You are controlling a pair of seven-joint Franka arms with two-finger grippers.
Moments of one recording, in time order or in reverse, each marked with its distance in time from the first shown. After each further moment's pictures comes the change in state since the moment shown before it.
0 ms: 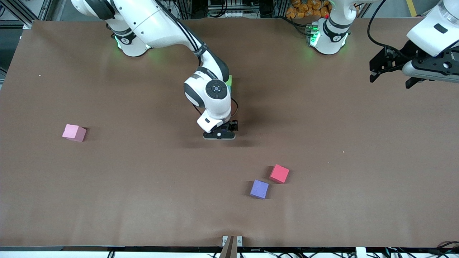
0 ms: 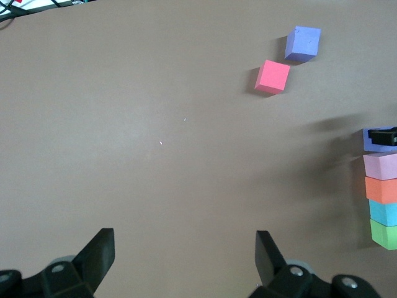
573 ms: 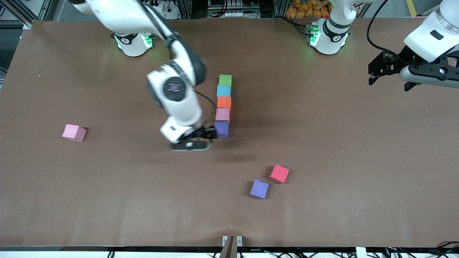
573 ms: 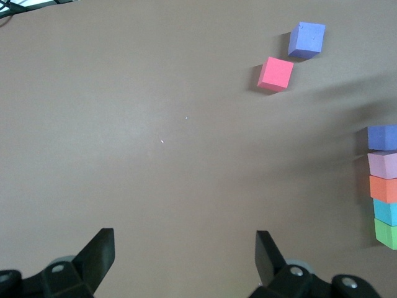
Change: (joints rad) left arm 0.001 0.011 -0.001 0.002 0.005 -0.001 0.001; right arm -0.219 -0.242 -0.012 0.036 0.101 -0.251 -0.337
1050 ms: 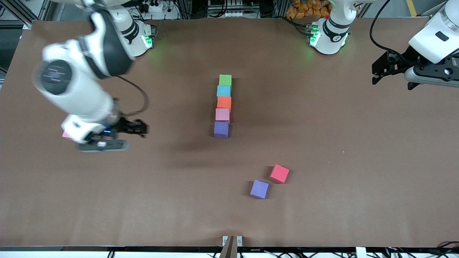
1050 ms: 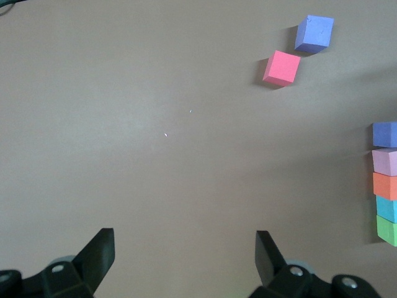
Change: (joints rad) left arm 0.014 0.001 0.001 0.000 0.001 -0.024 0.000; right arm -0.279 -0.237 -0.002 -0.005 0.007 -0.306 -0.307
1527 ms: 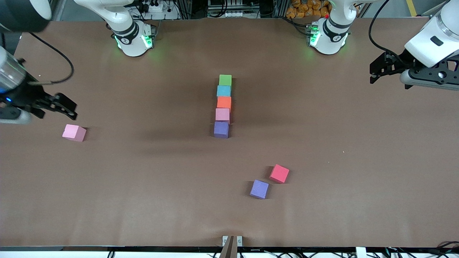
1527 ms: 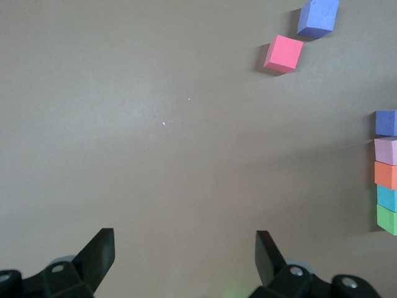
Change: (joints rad) left arm -0.001 0.010 -0.002 -0.001 0.000 -0.033 0.000; right arm -0.164 -0.191 0.000 -0.008 0.005 -0.085 -0.070
